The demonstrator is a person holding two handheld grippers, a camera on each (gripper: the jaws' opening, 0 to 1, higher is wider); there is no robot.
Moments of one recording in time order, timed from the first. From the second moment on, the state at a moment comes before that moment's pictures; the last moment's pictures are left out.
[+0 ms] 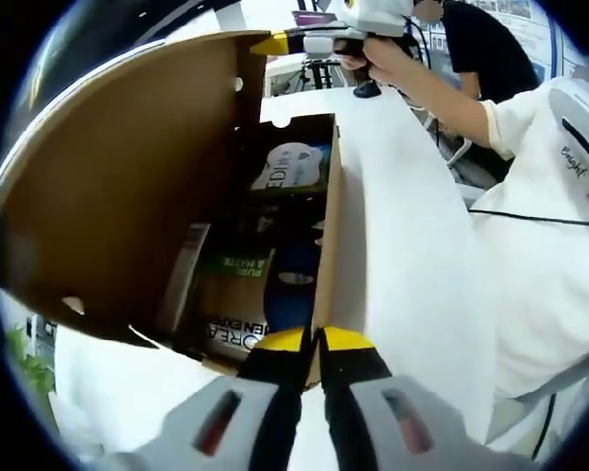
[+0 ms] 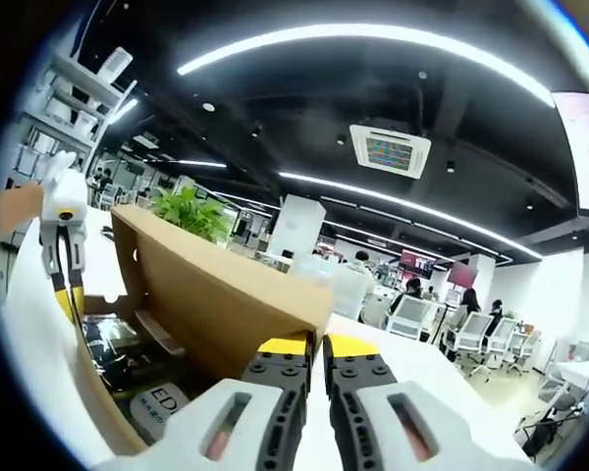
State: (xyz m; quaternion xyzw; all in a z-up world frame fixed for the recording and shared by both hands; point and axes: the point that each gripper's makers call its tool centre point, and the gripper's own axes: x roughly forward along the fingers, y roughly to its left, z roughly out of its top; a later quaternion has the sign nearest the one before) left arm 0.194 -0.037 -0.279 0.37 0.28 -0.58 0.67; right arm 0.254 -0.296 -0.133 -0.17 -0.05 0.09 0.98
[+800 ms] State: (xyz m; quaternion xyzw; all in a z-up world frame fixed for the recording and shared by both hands) left arm 0.193 -0.037 -0.279 0.38 0.28 -0.57 0.67; right arm 0.280 -0.297 -0.123 -0.21 0.02 0.11 0.97
